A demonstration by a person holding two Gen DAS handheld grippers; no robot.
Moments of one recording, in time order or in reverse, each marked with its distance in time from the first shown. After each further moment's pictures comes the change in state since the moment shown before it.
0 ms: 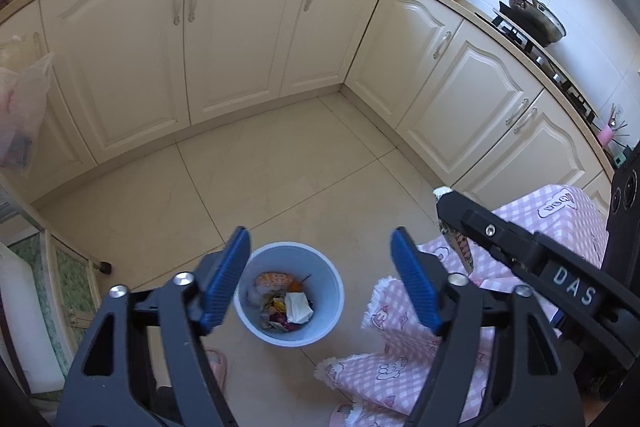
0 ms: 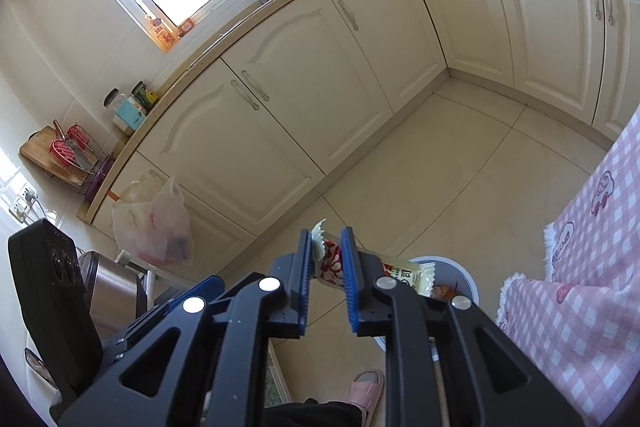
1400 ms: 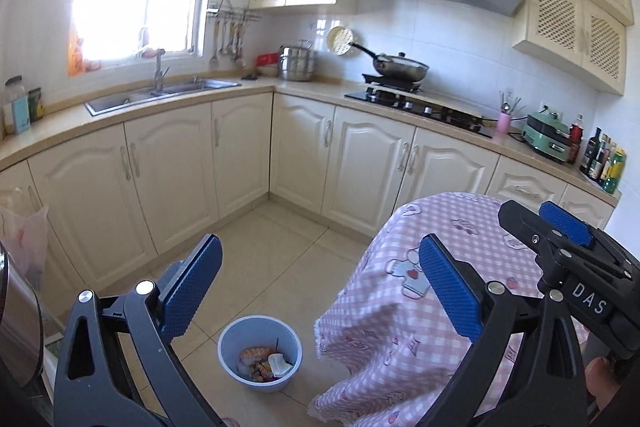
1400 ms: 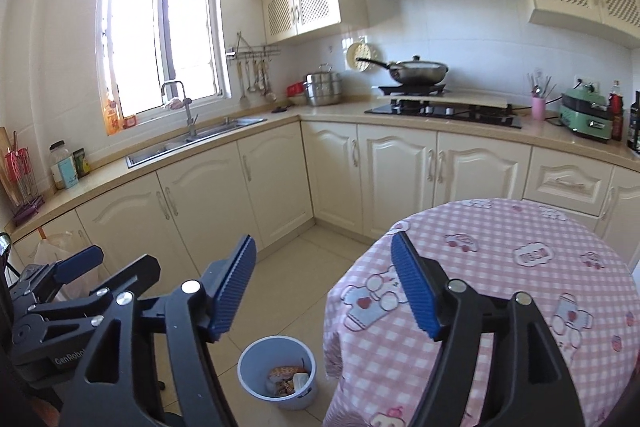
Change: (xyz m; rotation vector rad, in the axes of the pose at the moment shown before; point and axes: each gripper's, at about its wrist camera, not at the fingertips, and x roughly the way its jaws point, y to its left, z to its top) left arm -0.241 -0.113 -0.072 0.345 -0.403 -0.182; right arm -0.336 0.050 -0.116 -0.164 -0.559 -0.499
